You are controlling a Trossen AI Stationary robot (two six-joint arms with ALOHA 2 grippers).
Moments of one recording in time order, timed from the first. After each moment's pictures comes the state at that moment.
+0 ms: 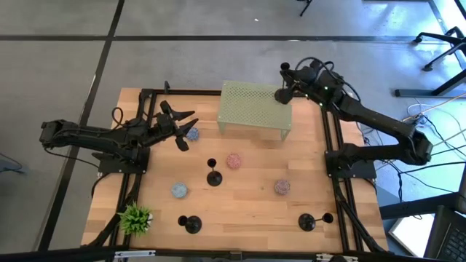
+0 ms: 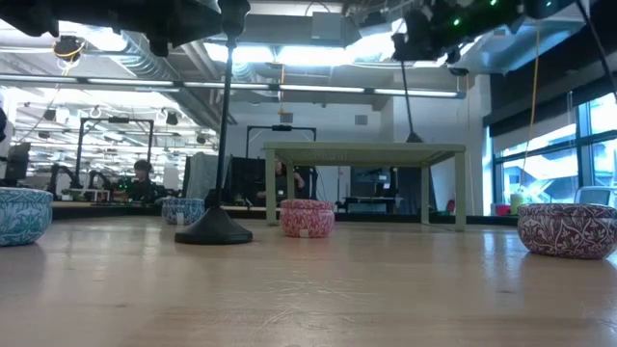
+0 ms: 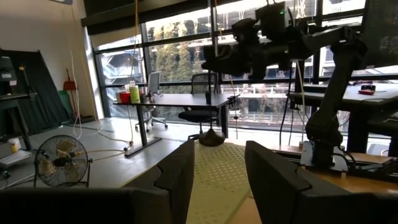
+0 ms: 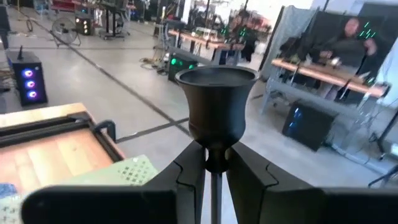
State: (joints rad) left arm 0.02 0.73 0.38 0.51 -0.48 0.12; right arm -0.59 1.08 0.88 0.11 0.17 -0.12
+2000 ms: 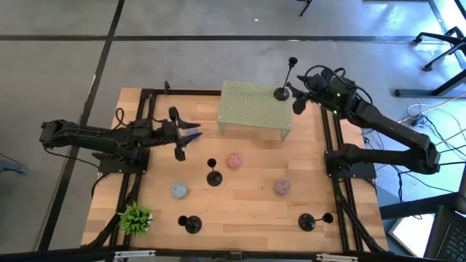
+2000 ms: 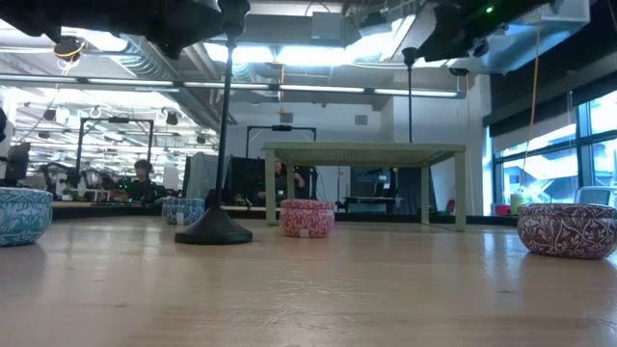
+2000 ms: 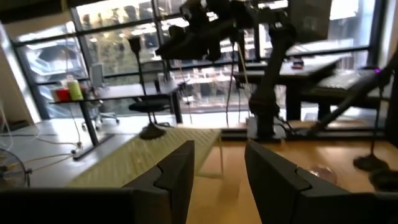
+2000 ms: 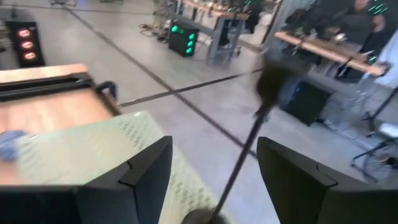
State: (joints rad) left arm 0.02 0.73 0.38 0.40 -0.23 0.12; right arm -0.54 0.88 0.88 -0.23 0.21 -0.14
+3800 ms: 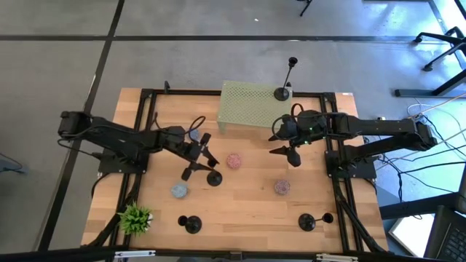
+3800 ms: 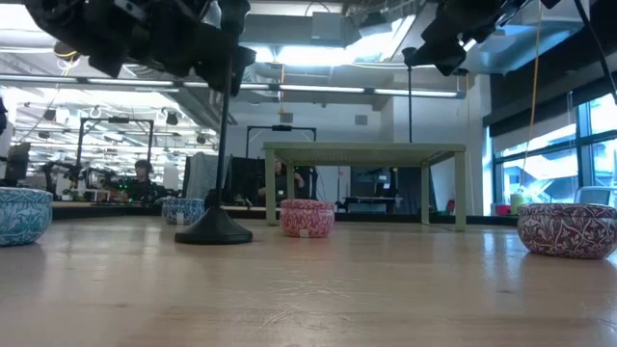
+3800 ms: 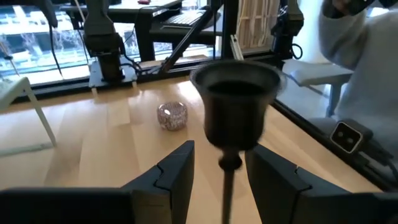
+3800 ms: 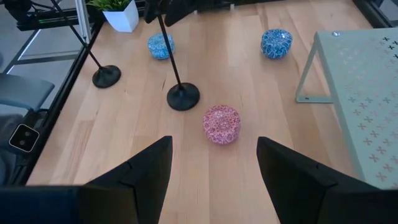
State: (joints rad) left arm 0.02 1.22 0.47 0.52 0.38 0.11; right arm -0.05 1.05 0.88 -0.43 -0.16 0.07
